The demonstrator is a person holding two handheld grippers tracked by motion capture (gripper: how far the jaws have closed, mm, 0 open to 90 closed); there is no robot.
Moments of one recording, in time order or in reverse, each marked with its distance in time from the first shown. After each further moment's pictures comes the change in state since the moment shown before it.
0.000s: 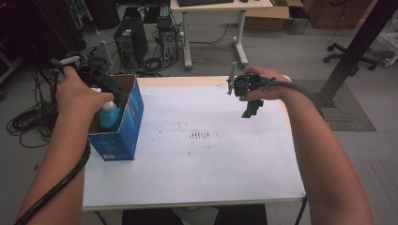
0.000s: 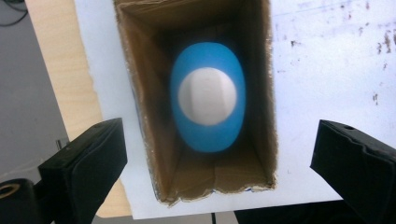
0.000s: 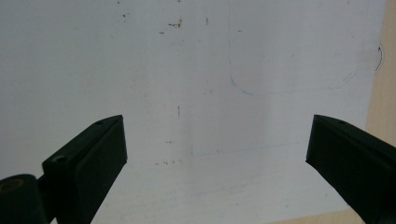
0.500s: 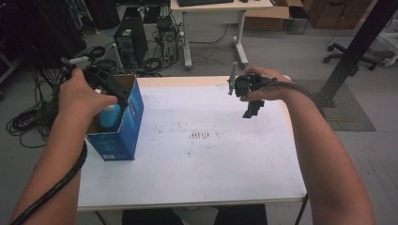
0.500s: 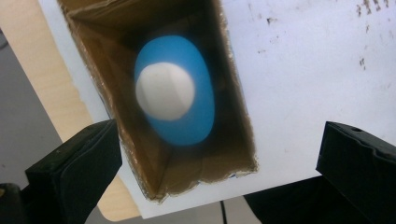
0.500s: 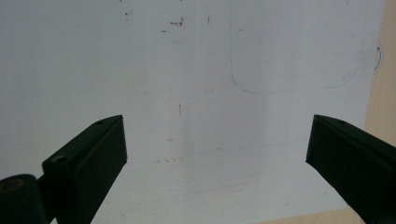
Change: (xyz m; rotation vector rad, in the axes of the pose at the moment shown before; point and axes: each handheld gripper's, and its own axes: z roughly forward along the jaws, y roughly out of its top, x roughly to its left) left arm -0.016 0.001 -0.002 0.040 -0.038 0.158; right arm 0.002 -0.002 -0.002 0.000 -0.003 -0.006
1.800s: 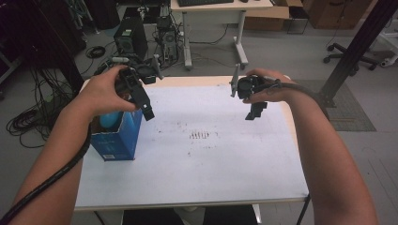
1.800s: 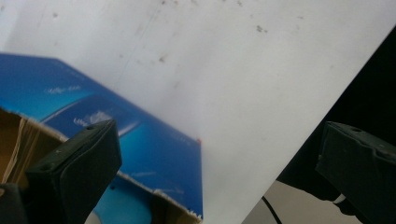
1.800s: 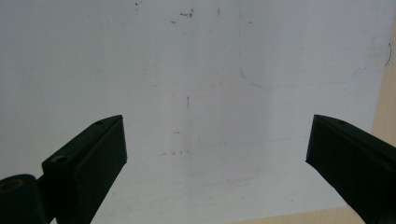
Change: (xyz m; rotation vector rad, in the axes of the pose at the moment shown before) left arm -0.078 0.020 0.002 -0.036 -0.105 0.697; right arm 0.005 -0.007 -0.001 0.006 0.014 -0.015
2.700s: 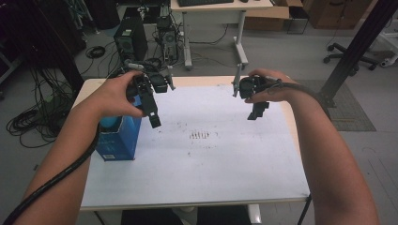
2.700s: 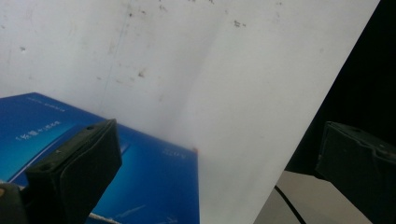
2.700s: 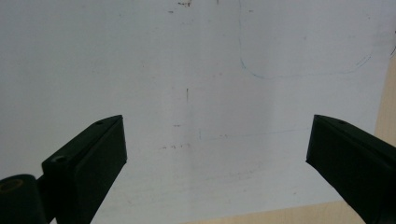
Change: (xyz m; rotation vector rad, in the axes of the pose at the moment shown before) left arm -0.012 0.019 0.019 0.044 -0.033 0.127; right arm -0.002 -0.006 0.002 0.018 0.007 0.020
